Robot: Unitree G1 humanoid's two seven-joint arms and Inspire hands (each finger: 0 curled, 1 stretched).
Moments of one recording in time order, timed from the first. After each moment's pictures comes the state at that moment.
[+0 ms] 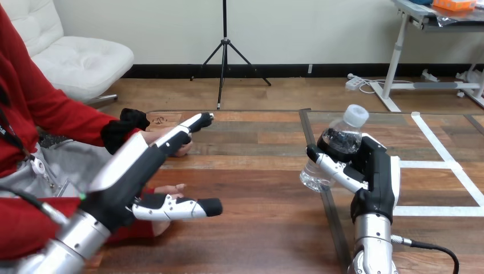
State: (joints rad) left arm -0.05 0.47 0.02 0.24 0.20 -0.71 -0.30; right arm -0.47 -0.03 -0.17 1.22 -0.01 -0.85 -0.21
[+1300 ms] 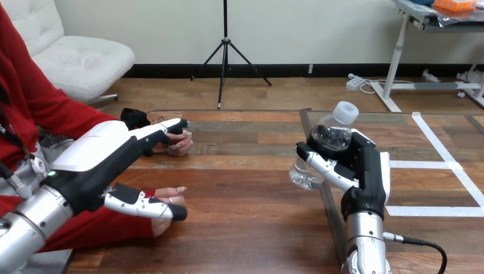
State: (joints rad) left arm -0.08 0.70 0.05 0.18 0.37 -0.61 -0.32; right arm -0.47 0.00 -0.17 1.19 0.00 -0.86 -0.16
